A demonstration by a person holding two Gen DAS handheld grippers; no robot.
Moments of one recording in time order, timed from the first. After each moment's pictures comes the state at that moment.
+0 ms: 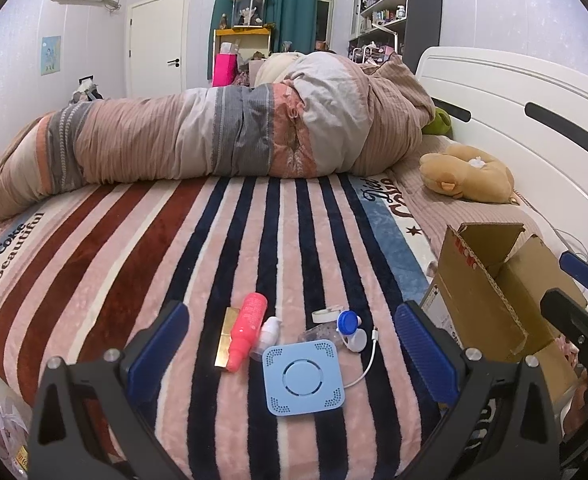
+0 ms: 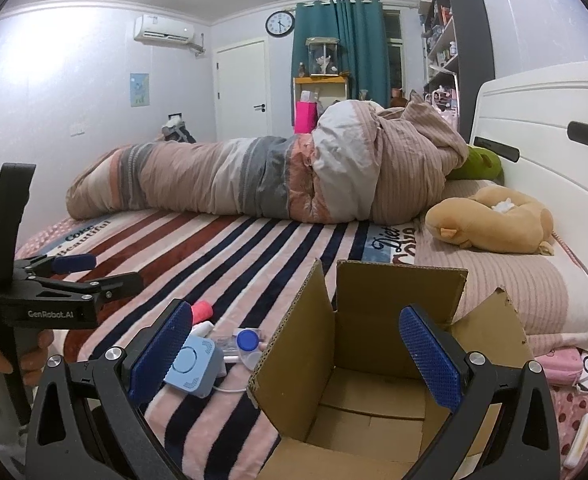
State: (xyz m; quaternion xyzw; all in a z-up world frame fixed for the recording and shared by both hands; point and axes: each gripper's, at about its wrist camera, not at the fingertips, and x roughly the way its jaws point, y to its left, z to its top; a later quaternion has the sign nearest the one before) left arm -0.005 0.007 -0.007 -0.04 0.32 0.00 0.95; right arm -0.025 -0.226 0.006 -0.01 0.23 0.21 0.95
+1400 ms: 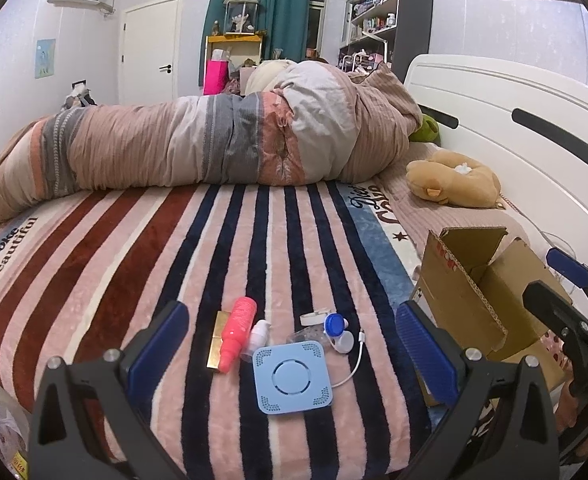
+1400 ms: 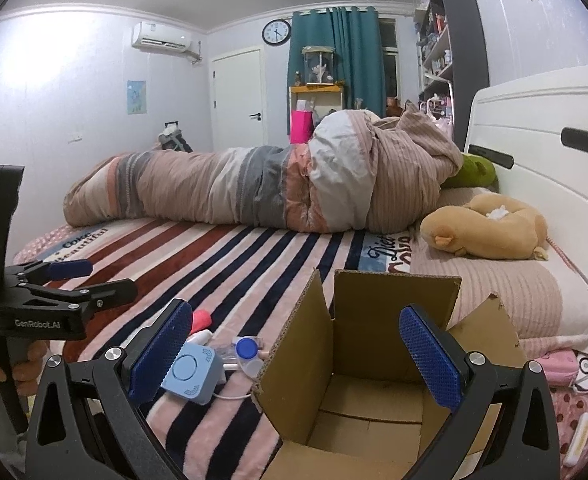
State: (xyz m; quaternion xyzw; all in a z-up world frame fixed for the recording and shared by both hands) left arm -0.018 0.004 0.002 -0.05 0.30 -0.02 0.95; right arm -0.033 -0.218 0.010 -0.02 0.21 0.20 0.96
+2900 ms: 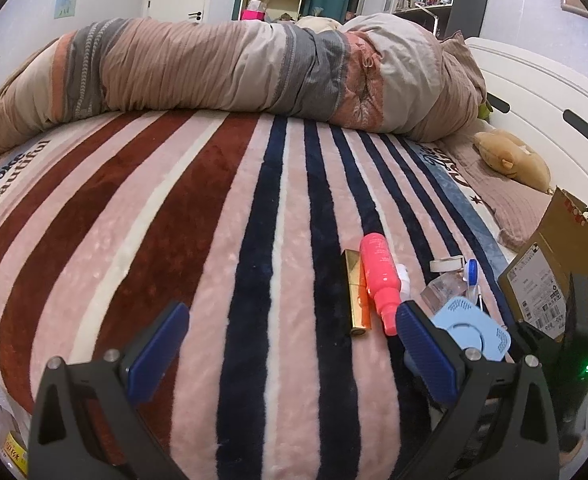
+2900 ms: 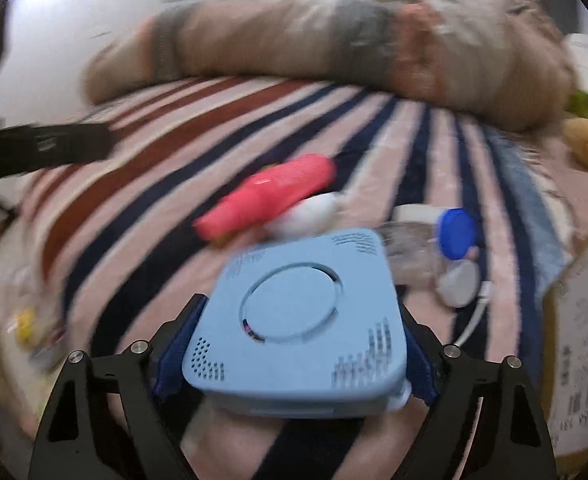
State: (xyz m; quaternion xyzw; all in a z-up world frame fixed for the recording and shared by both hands) left arm 0.011 0.151 -0.105 -0.10 0.38 0.00 0.92; right arm 0.022 -0.042 -0.157 -0.09 0.40 0.31 0.86
